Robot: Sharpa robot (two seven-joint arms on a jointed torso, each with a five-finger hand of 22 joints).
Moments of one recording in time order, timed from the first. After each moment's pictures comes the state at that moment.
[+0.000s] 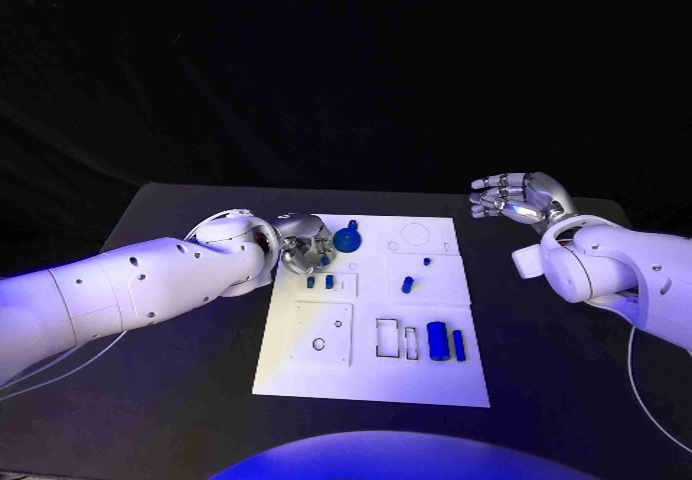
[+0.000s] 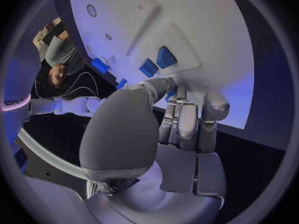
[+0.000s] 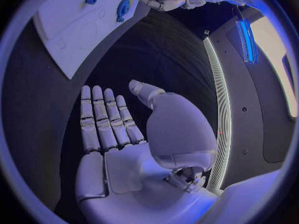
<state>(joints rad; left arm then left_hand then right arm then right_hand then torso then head) 1.13 -0.72 -0.05 1.34 -1.42 -0.10 -0.04 1.46 -0.26 0.63 0.12 0.25 0.86 0.16 0.38 0.24 0.96 0.10 0.49 0.17 1.40 0.02 1.40 1.06 0.12 1.23 0.12 1.26 1.03 1.23 -0.88 -0.17 1.37 -0.36 -0.51 0.29 1.18 -0.12 0.54 -0.03 0.17 0.73 0.19 0.22 0.35 0.82 0.22 0.39 0.07 0.85 0.18 0.28 0.27 0.17 0.83 0.28 0.09 0.31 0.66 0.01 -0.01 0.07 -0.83</state>
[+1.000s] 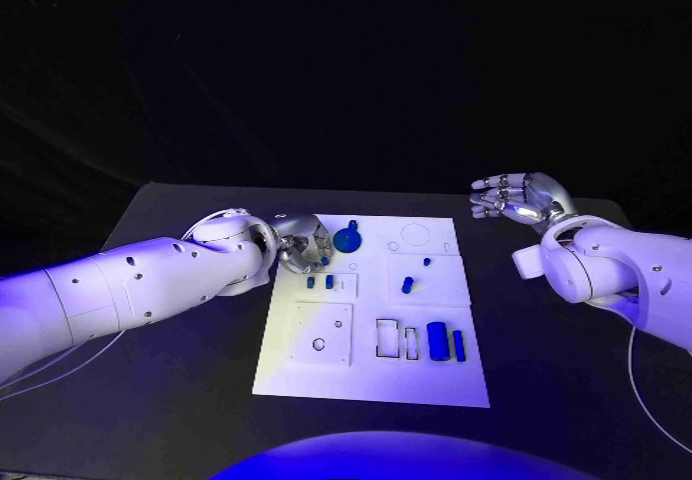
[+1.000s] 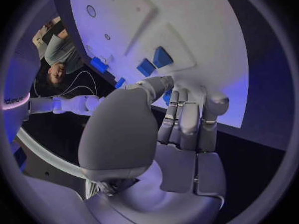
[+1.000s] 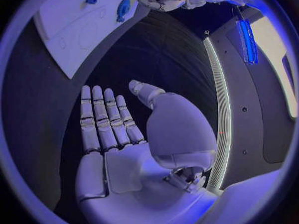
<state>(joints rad) 1.13 -0.73 -0.04 1.33 -1.41 -0.10 -0.04 1.44 -0.28 0.60 0.11 0.25 0.81 0.17 0.31 0.22 0.78 0.14 0.46 0.15 1.36 0.06 1.40 0.99 0.12 1.19 0.15 1.23 0.98 1.23 -0.88 -0.17 1.37 -0.36 -0.51 0.29 1.18 -0.12 0.54 -0.03 0.17 0.73 0.19 0.22 0.35 0.82 0.22 0.39 0.07 0.85 0.18 0.28 0.27 0.17 0.83 0.28 0.09 0.31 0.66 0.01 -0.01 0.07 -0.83</state>
